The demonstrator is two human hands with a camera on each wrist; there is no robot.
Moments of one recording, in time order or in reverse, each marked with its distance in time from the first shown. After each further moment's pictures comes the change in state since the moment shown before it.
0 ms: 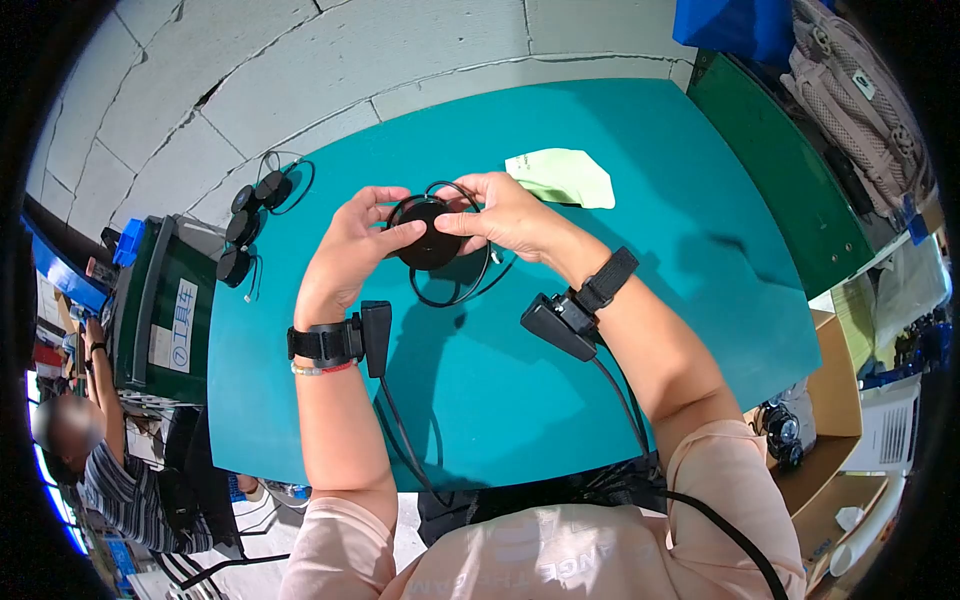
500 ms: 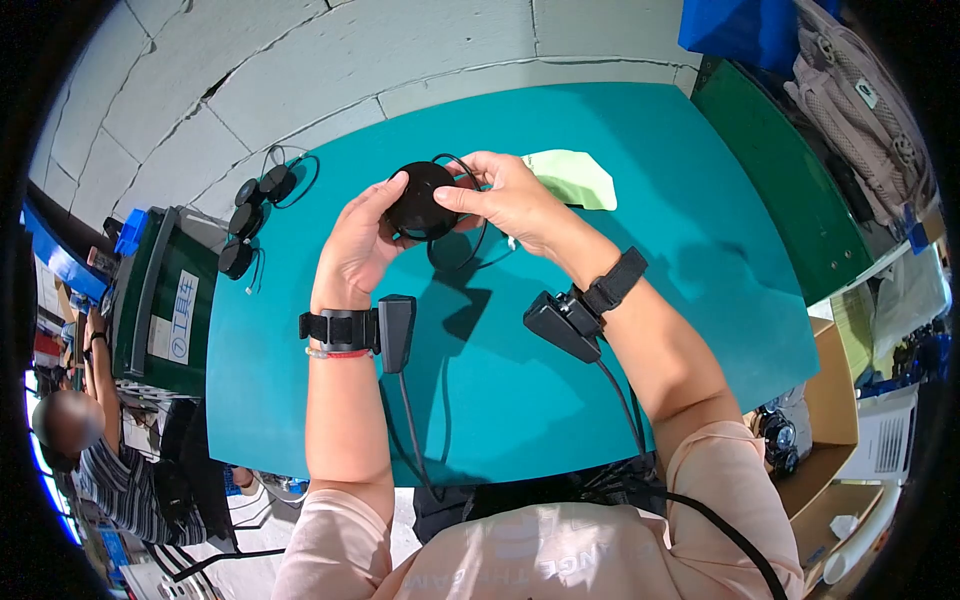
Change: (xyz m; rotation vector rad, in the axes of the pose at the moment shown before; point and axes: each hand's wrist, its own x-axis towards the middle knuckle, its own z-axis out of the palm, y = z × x) left_hand 0.012 -0.008 0.011 -0.470 0.138 -0.080; right_hand -0.003 -0.023 0.004 -0.087 0.086 -0.075
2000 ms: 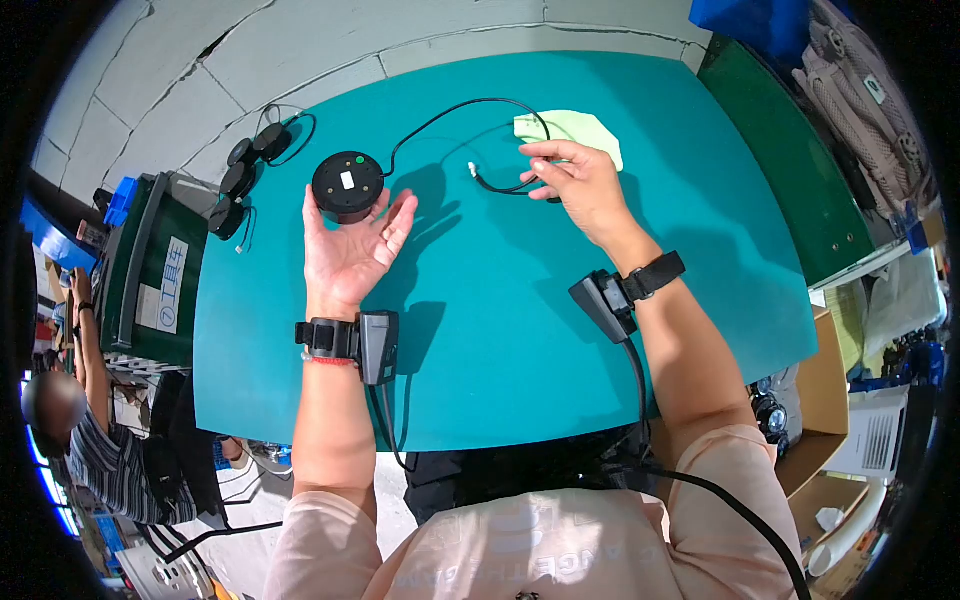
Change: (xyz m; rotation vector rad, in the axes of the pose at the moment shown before) left_hand -0.041 -0.043 -0.048 -1.028 -0.199 -0.259; right_hand -0.047 0.038 -0.038 -0.098 0.268 -0.023
